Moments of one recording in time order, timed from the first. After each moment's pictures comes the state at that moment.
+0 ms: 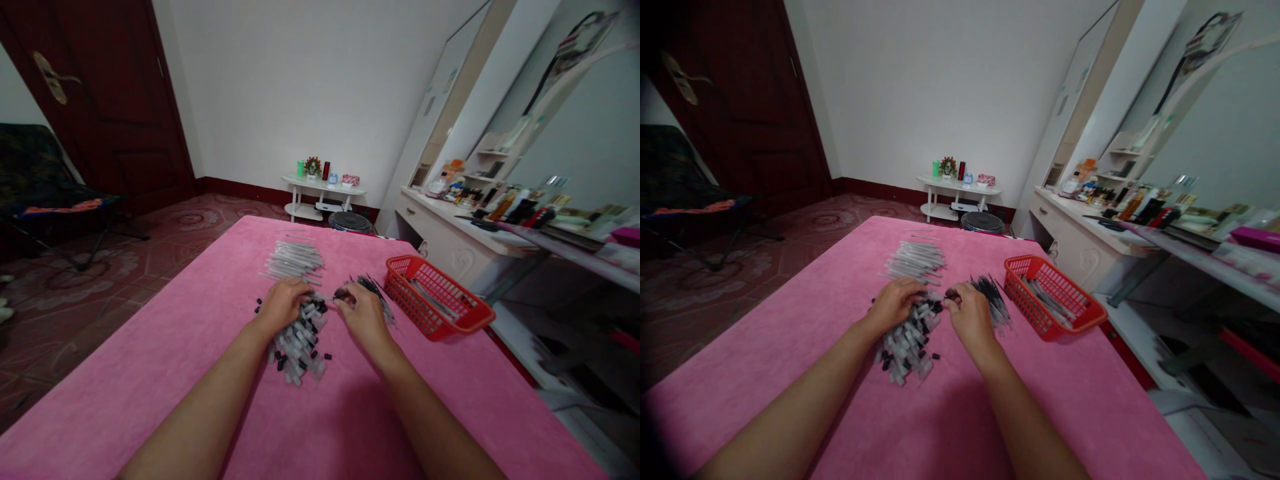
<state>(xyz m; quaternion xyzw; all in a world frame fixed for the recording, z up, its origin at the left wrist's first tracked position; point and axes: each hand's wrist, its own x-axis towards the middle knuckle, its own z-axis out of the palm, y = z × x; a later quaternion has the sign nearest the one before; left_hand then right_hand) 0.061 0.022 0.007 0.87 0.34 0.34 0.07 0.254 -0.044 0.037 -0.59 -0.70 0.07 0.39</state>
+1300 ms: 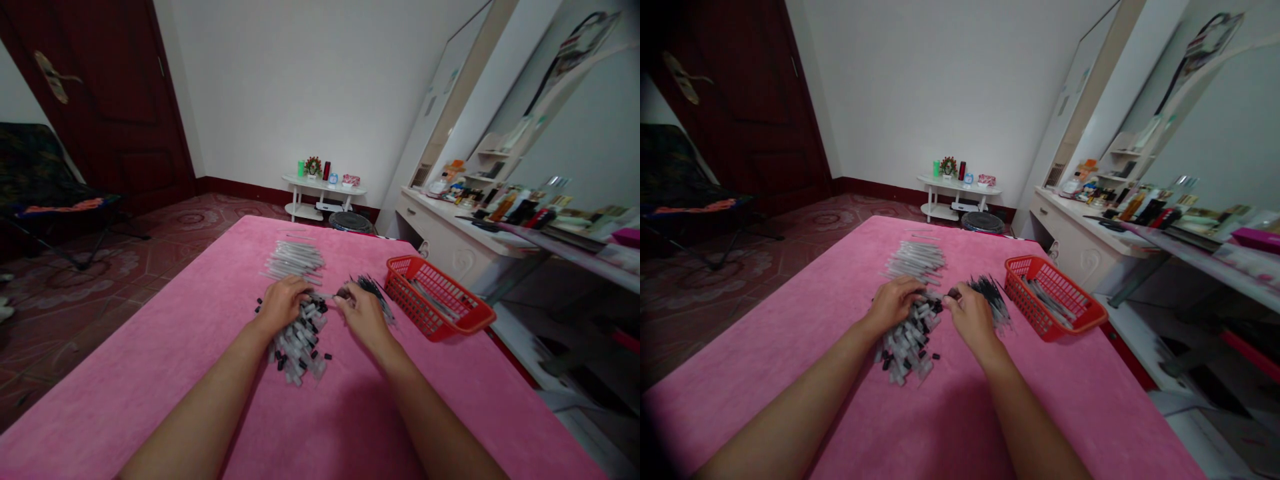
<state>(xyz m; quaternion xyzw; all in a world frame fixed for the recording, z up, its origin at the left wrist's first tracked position) 0.062 0.018 0.011 0.86 0.36 0.35 0.07 0.255 -0.047 0.041 -0.63 -0.69 0.08 0.34</state>
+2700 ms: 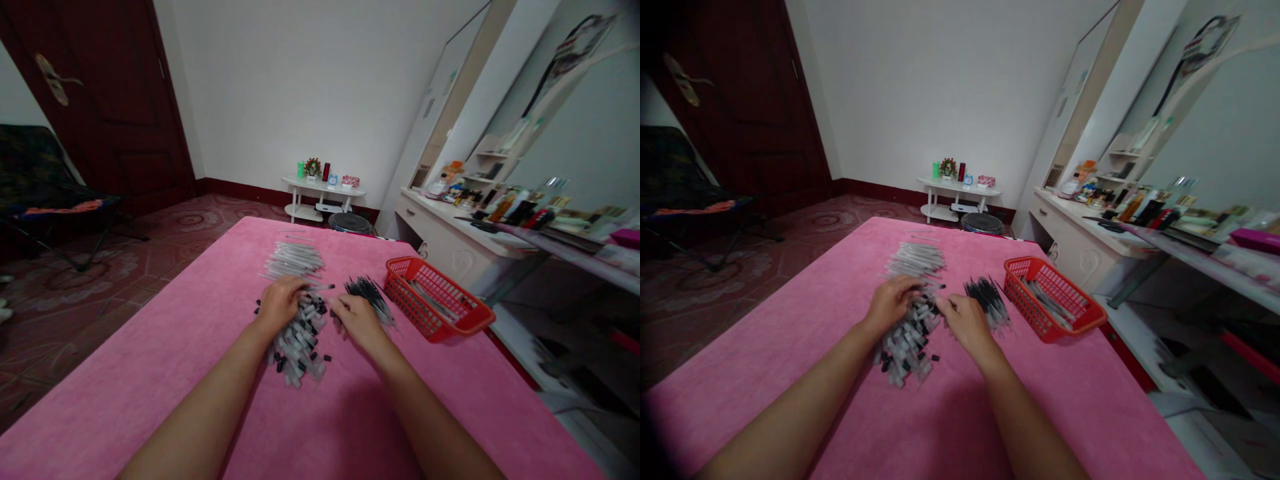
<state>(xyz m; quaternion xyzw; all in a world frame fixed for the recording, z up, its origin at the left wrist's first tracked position) 0.062 0.023 0.005 0.81 0.38 0.43 0.12 0.251 -0.045 0.029 -0.61 -0.68 0.24 0.32</state>
